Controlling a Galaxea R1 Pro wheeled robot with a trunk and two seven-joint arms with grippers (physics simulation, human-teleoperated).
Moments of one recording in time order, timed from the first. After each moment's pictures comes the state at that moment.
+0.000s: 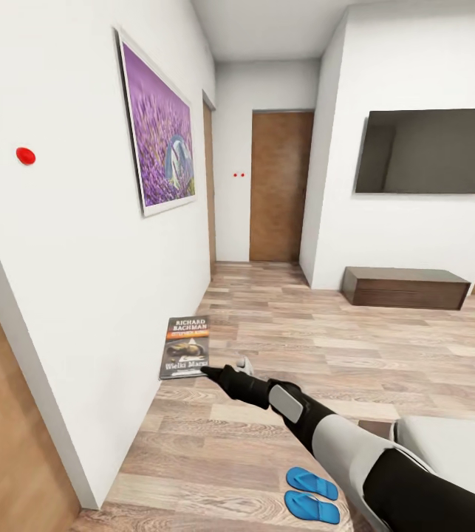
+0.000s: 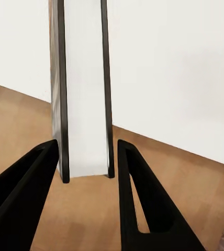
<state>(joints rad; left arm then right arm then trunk) -0.29 0.17 0.42 -0.02 0.67 -0.07 -0.24 -0.90 0.17 0.71 -0.23 -1.28 0.38 0.66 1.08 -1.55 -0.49</state>
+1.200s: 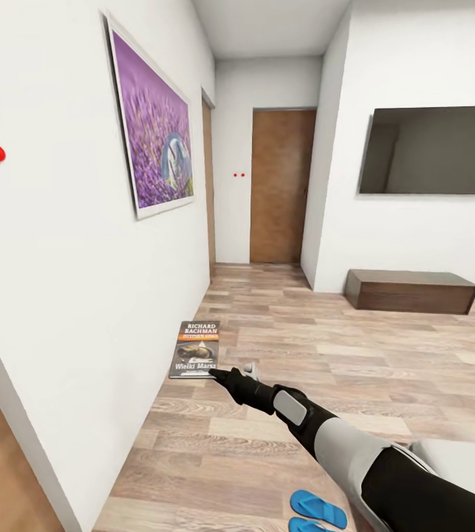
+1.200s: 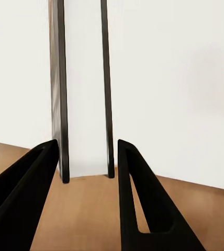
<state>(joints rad) -0.29 0.17 0.42 -0.02 0.64 -0.07 -0.24 -0.90 0.17 0.71 -0.16 -1.36 0.36 0.65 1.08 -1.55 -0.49</state>
